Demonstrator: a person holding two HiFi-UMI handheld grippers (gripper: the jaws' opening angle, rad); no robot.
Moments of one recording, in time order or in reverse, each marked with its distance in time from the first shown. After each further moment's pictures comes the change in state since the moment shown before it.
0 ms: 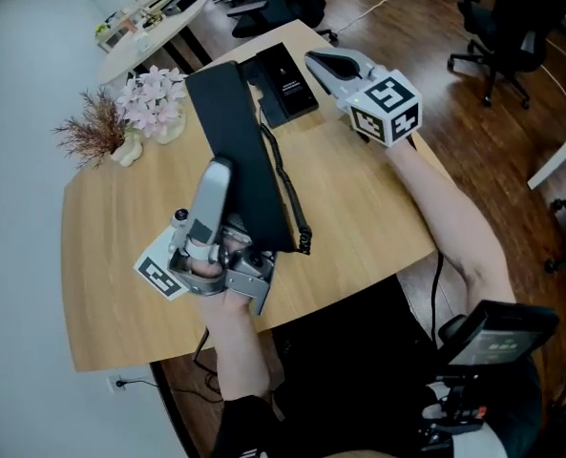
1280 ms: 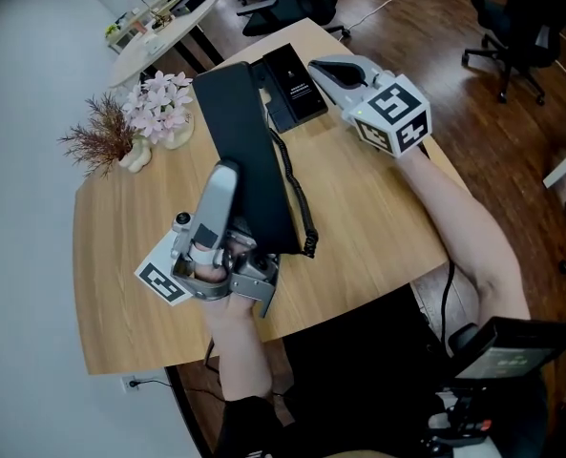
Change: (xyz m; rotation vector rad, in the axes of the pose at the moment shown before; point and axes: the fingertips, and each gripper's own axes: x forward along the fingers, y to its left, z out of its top) left arm 0.014 0.015 0.002 0.082 0.050 0.059; right arm 0.007 0.008 0.000 -0.039 0.031 0.043
